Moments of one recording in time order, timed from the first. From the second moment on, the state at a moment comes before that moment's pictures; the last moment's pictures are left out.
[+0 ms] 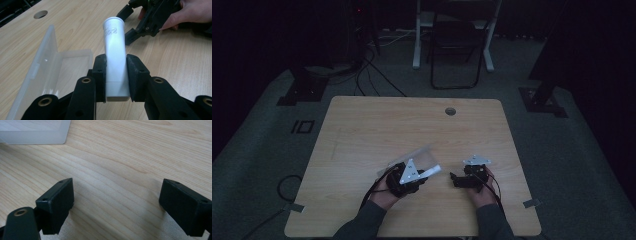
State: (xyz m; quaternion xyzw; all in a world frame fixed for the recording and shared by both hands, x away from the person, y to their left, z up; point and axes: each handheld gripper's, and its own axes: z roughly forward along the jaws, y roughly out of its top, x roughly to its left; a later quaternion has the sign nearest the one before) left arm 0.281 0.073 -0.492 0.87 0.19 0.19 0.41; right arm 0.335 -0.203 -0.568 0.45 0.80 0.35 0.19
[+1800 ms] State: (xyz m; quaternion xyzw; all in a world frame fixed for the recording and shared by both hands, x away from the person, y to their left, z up) left arm 0.293 0.086 -0.497 0.86 0.23 0.22 0.40; right arm 0.335 -0.203 -0.568 0.45 0.80 0.35 0.19
